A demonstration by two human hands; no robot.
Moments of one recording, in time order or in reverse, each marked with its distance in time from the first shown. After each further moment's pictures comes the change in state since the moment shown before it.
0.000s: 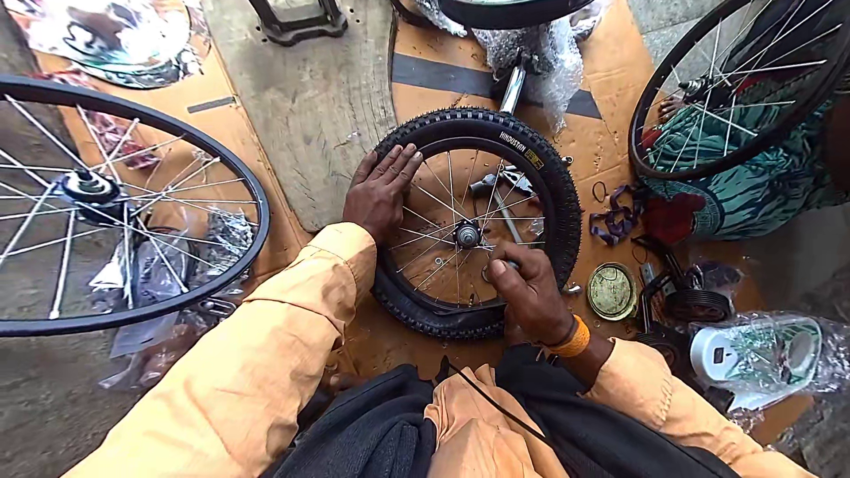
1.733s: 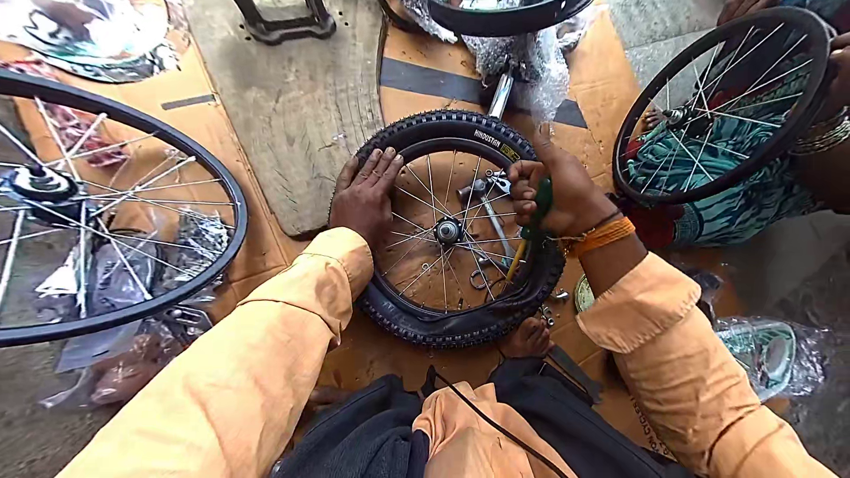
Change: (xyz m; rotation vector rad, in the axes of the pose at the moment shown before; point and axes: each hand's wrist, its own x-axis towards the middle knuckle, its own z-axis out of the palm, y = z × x) left_hand 0.001 0.002 0.020 0.007 0.052 -0.152; right_hand 0.113 0.013 -0.094 0.593 -0.010 0.914
